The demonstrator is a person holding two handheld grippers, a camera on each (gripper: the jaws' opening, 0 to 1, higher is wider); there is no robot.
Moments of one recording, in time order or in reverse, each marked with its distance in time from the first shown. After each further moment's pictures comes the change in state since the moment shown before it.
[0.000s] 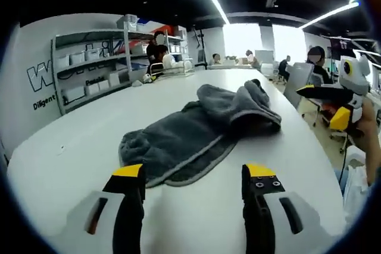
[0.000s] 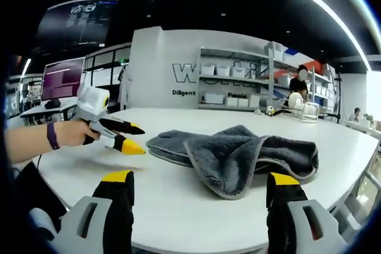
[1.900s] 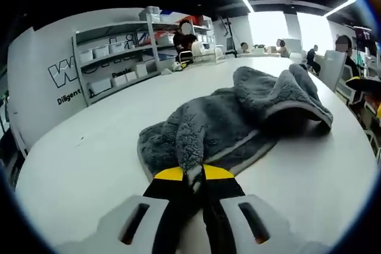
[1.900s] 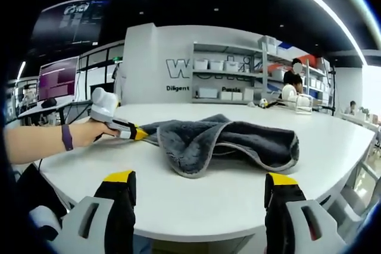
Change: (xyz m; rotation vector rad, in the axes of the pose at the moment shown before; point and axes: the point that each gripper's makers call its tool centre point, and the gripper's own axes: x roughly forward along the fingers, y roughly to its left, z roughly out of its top) left arm 0.021 0.055 -0.036 0.028 0.089 0.244; right arm -0.016 -0.017 -0.019 0.025 0.036 -0.035
